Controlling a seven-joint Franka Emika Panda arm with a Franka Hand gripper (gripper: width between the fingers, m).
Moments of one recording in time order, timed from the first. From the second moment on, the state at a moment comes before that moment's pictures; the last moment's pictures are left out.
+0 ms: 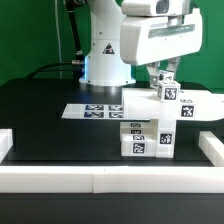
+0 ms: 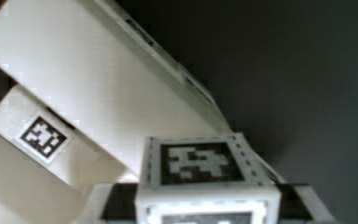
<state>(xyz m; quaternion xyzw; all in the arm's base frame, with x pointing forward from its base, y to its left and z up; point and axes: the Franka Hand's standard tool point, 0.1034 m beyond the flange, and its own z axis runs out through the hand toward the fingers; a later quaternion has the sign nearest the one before) 0.473 0.076 0.114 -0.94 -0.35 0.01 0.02</state>
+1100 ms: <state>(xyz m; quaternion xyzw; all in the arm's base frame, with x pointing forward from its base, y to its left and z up) 0.472 0.074 0.113 -0.99 0.13 0.02 0.02</state>
